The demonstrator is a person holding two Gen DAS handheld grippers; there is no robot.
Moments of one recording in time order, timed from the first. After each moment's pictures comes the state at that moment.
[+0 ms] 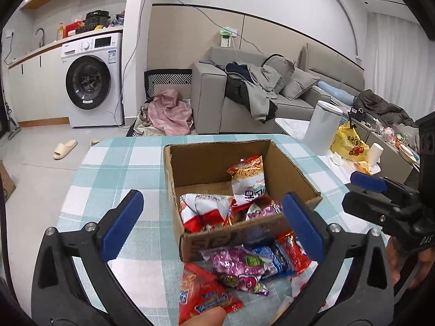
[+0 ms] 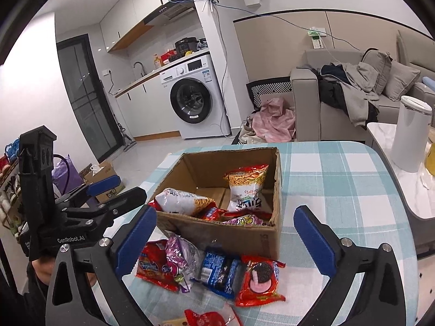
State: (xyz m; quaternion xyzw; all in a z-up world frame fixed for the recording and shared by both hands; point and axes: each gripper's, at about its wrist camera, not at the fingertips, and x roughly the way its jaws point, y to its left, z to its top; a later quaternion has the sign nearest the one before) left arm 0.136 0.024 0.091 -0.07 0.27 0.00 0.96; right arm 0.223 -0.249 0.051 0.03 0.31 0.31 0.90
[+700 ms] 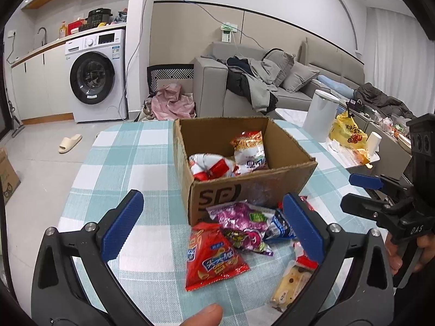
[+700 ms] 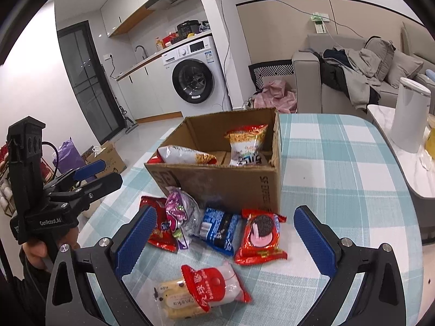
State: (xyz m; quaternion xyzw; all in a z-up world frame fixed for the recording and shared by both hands) left arm 0.071 0.021 0.078 -0.06 0.29 0.00 0.96; right arm 0.188 -0.261 0.018 0.02 0.35 0.31 0.88
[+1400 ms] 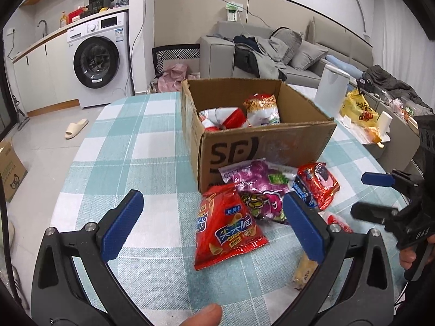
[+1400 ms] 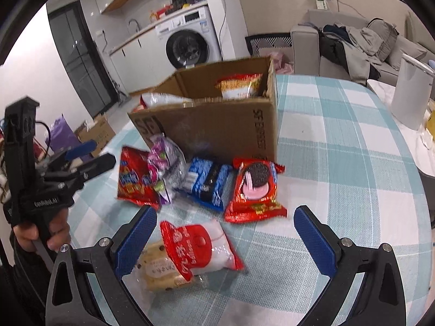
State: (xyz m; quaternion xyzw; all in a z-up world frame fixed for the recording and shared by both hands) left arm 0.083 0.024 0.027 -0.05 0.34 0.02 0.94; right arm 0.183 -0.258 -0.035 -0.03 0.43 0.30 0.85
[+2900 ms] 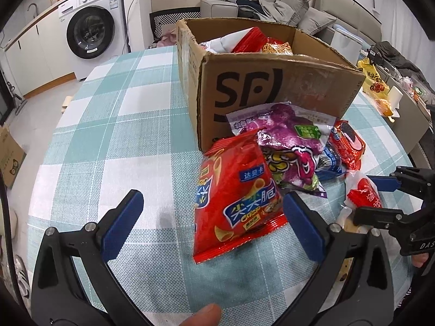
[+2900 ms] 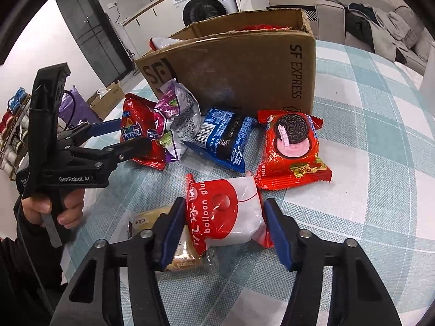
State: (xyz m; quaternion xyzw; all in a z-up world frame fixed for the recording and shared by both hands) left arm 0.122 0.032 -0.040 -0.04 0.43 0.02 0.90; right arm 0.177 -0.238 -0.074 -0.05 0.48 0.35 0.80
